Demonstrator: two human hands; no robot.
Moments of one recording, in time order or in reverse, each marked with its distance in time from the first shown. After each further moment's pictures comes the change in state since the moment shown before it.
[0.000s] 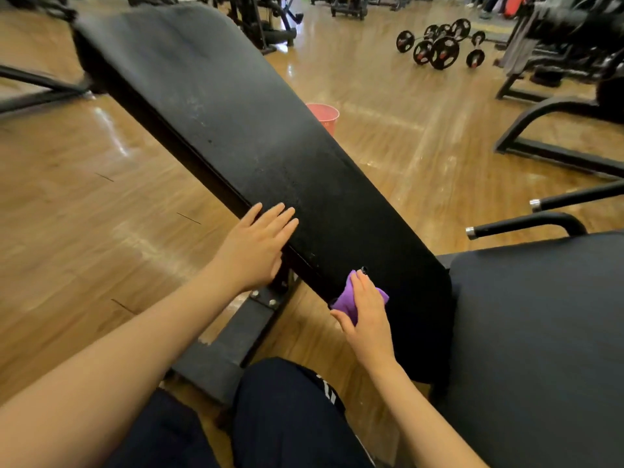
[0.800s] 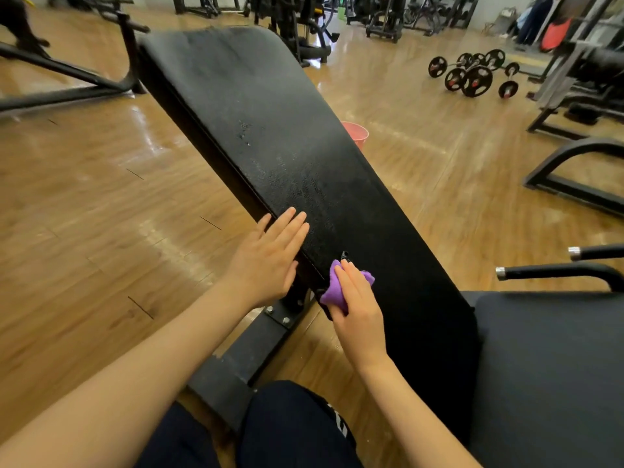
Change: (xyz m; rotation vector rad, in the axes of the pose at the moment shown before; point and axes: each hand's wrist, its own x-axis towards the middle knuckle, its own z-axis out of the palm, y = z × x) left_hand -0.005 -0.029 0.009 0.026 0.131 -0.126; right_hand 0.058 -0.065 0.016 0.033 0.139 -0.333
